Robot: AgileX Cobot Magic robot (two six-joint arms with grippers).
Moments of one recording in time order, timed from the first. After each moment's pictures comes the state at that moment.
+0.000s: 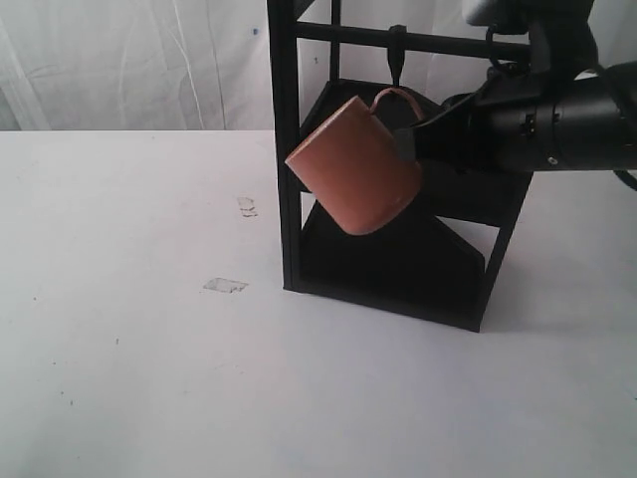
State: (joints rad) left arm 0.07 0.00 0.02 -0.10 0.42 0.31; right arm 0.39 1.29 -0.92 0.78 0.34 -0.68
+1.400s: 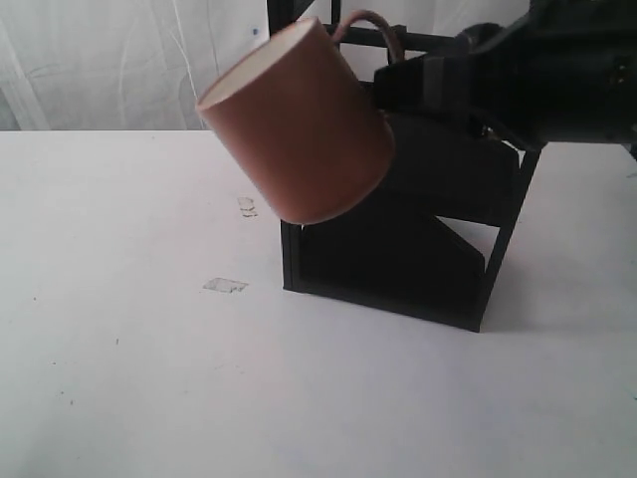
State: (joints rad) left arm 0.07 0.00 0.02 -0.10 0.42 0.31; right arm 0.39 1.07 -0.92 1.19 0.60 -0.94
